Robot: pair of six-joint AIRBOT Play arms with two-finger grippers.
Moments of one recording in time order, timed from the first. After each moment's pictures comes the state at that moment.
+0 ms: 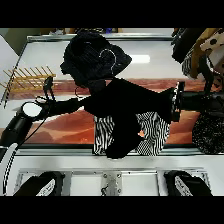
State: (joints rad) left arm -0.09 -1.02 0.80 0.87 -0.78 -1.48; right arm -0.14 -0.88 1.04 -0.42 1.40 0.37
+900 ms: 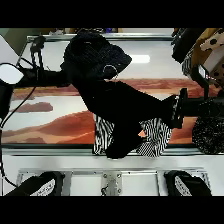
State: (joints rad) left arm -0.10 -1.18 1.41 1.07 -1.11 -1.45; right arm -0.11 -0.83 1.04 -0.59 1.45 0.45
